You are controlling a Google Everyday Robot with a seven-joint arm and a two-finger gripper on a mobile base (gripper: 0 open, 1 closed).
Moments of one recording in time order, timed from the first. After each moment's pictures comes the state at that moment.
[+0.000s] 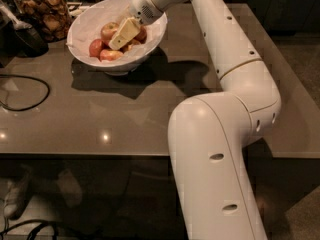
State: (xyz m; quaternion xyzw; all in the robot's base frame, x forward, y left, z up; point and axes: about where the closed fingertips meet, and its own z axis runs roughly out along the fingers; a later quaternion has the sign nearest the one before) arm 0.744 0.112 0.931 -0.64 0.64 0.28 0.34
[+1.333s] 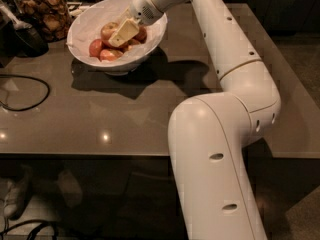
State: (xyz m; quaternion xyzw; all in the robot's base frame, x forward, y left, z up) arm 0.745 0.112 0.929 -0.64 0.64 0.28 0.34
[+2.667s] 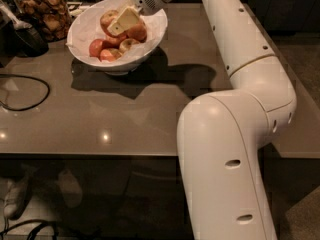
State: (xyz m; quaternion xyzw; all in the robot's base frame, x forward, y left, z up) arm 0.743 0.107 0.966 -0.61 0.64 0.27 0.37
